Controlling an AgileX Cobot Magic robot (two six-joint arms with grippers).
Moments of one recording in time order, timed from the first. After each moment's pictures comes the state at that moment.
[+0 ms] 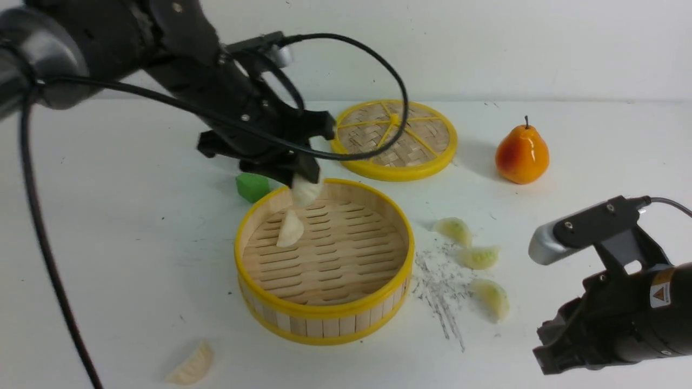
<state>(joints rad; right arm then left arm) 0.41 1.23 -0.72 0.20 0.56 -0.12 -0.38 1.89 -1.70 -0.32 0.93 -0.10</state>
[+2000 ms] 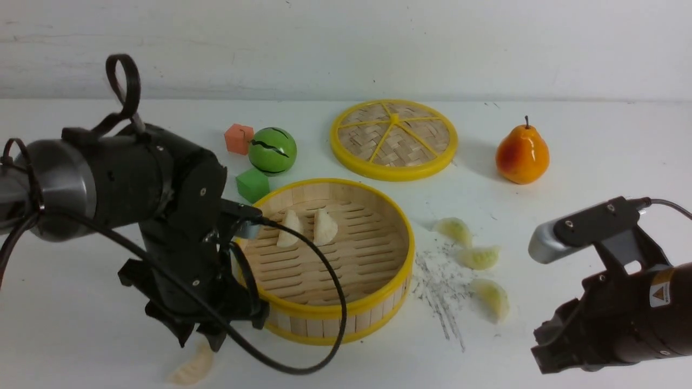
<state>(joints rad) 0.41 1.23 -0.72 0.22 0.56 -0.12 -0.45 1.74 -1.13 0.12 0.94 -0.23</state>
